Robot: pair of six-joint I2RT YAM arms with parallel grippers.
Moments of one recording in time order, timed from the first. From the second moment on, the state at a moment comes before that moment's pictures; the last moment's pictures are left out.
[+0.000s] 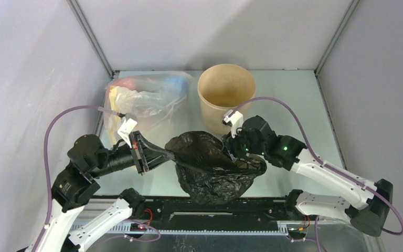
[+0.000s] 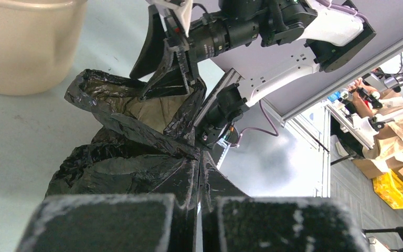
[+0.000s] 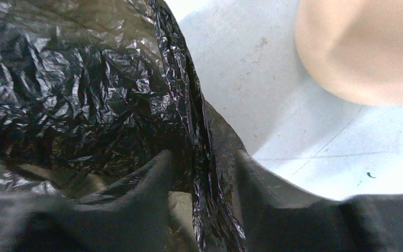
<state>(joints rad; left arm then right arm) -0.63 0.55 1.13 -0.71 0.53 -0.50 0.90 1.06 0.97 -0.51 -0.07 0.14</state>
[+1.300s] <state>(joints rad) -0.54 1.14 1.96 -0.49 0.33 -0.47 0.46 1.08 1.70 -0.32 0.14 0.11</state>
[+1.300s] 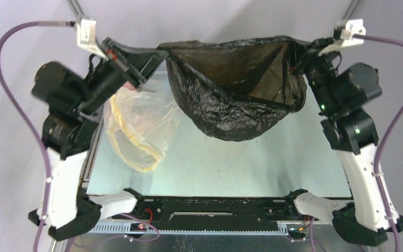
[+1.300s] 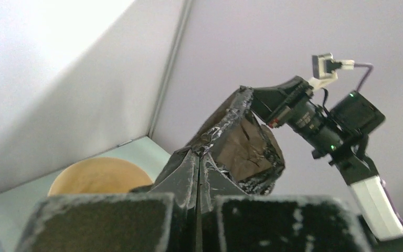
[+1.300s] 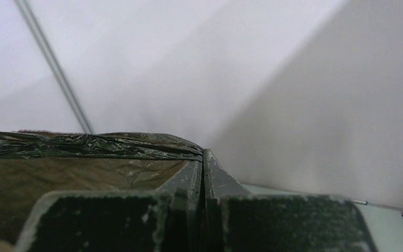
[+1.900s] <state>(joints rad) -0.25 1.62 2.29 -0.18 0.58 -0.83 0.17 1.48 2.09 -0.31 -0.12 0.26</state>
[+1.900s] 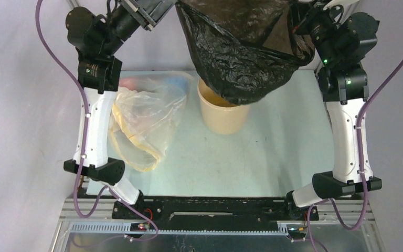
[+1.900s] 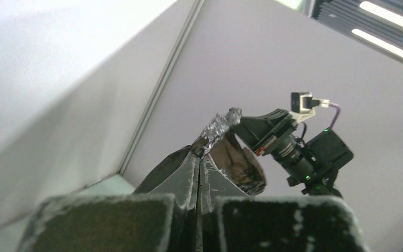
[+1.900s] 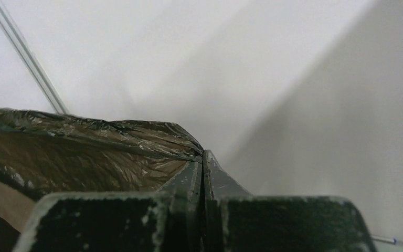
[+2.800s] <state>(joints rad) -0.21 1.60 1.99 0.06 0.69 -0.99 0.14 1.44 1.90 -0.26 -0.21 0.36</state>
